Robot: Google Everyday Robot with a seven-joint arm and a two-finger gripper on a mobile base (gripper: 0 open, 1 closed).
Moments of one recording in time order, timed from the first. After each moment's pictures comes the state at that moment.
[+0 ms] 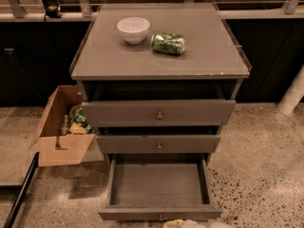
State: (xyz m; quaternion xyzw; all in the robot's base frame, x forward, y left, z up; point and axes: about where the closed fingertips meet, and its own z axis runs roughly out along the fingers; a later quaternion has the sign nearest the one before) arm 0.369 -0.065 0.209 -0.34 0.84 0.29 0.32
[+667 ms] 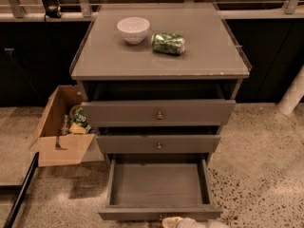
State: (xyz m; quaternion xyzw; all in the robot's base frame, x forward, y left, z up) arm 0.389 -0.060 0.175 -0.33 0.82 0.31 0.35
